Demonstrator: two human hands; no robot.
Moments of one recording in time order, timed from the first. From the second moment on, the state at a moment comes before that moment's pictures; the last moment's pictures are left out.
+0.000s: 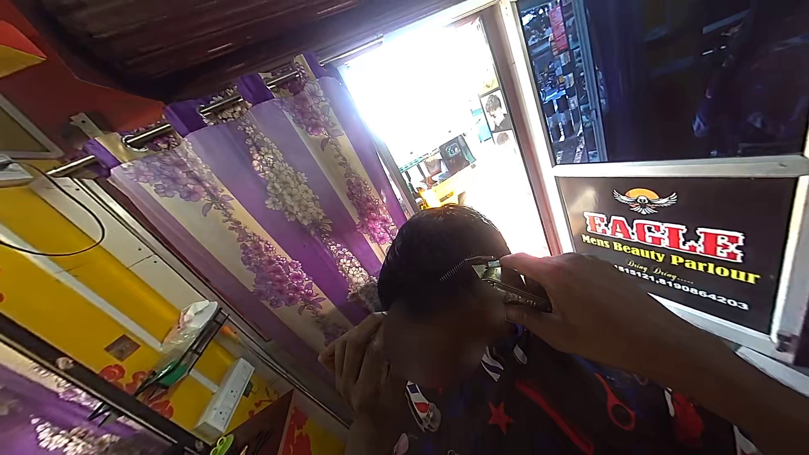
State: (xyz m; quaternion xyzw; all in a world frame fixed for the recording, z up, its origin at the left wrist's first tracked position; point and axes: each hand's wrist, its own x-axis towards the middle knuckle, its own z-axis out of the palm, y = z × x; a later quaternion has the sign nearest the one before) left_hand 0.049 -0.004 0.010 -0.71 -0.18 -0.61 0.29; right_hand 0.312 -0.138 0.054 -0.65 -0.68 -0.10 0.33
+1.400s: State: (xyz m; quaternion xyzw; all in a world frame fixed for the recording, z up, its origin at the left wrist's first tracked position) left_hand 0.044 -0.023 -0.009 -0.82 -0.26 -0.46 0.21; right_hand 0.318 -0.163 -0.024 -0.58 -0.74 0.14 0.32
